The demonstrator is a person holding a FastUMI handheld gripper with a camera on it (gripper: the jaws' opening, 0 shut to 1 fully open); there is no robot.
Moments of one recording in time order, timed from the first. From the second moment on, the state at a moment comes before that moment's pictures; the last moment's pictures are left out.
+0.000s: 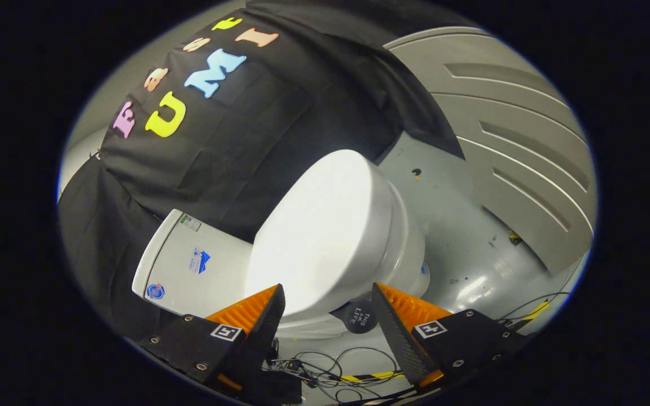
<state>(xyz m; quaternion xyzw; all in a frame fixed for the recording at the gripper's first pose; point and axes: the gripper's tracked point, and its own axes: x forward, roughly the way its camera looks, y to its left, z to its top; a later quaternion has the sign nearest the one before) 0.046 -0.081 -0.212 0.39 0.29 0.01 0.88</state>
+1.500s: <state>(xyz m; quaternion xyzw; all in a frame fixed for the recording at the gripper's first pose) 0.041 -0.065 -0.266 0.55 0.33 0.02 0.76</state>
